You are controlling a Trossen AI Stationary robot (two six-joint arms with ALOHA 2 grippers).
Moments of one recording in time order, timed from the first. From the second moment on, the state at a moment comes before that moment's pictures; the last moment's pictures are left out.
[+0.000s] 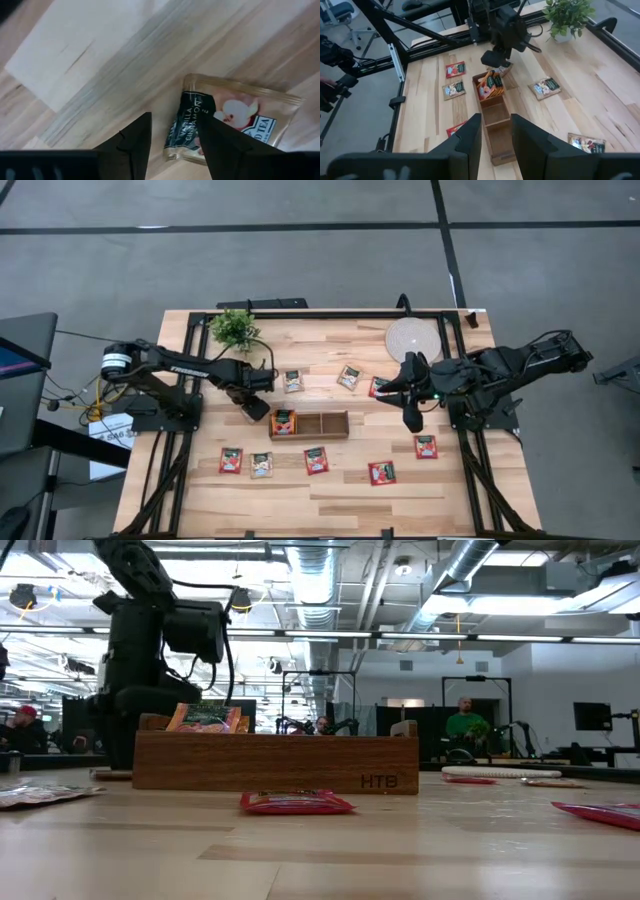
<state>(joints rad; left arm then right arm) 0.16 1.49 0.70 -0.75 -0.04 -0.69 0.31 1.05 1.14 -0.64 0.26 0.38</state>
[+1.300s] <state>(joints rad) 0.16 1.48 0.81 -0.92 -0.26 -0.68 0.31 1.05 1.14 -0.64 0.23 0.38</state>
